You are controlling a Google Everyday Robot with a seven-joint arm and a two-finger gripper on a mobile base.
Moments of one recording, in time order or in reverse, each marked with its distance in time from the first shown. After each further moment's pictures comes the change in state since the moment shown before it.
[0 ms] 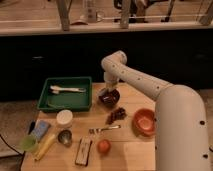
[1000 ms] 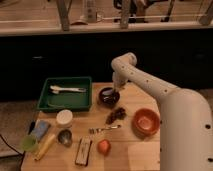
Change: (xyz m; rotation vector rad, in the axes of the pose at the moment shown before) arm 0.049 0.014 0.012 0.004 0.001 0.118
